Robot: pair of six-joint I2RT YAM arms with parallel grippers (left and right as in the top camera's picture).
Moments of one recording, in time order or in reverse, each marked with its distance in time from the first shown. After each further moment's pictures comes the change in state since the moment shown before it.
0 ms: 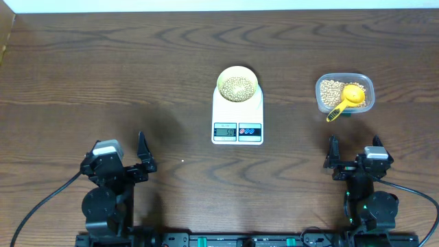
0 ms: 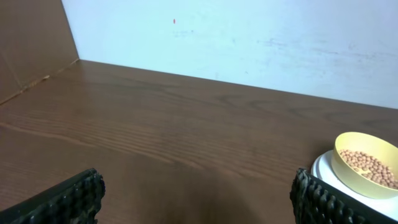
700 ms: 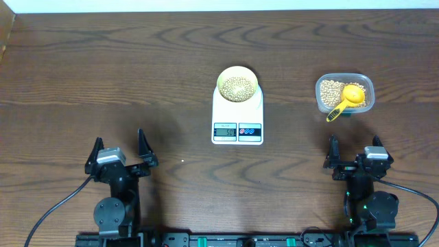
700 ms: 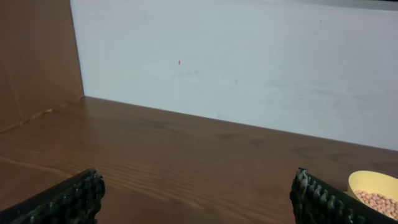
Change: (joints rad) left arm 0.000 -0.155 -0.267 0.337 -0.033 0.001; right arm 0.000 0.000 0.000 0.000 0.000 0.000
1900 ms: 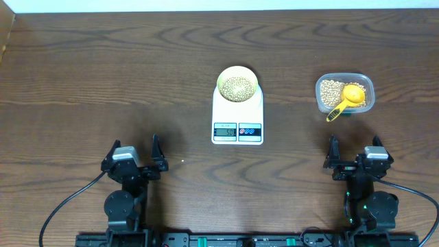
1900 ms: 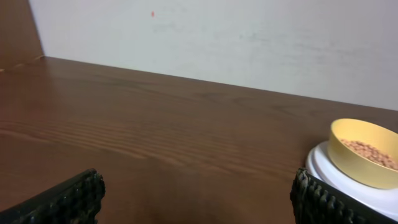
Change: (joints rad) left arm -0.037 -0.018 -0.117 -0.039 0.071 -0.030; right arm 0.000 0.000 0.000 0.000 0.000 0.000
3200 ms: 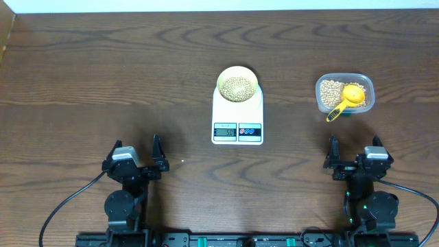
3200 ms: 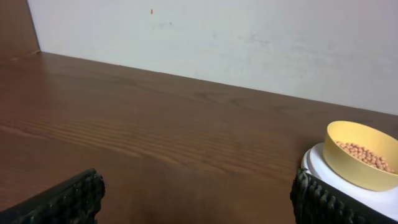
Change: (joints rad) left arm -0.003 0.000 0.001 -0.002 0.002 -0.025; right arm 0.000 0.000 0.000 0.000 0.000 0.000
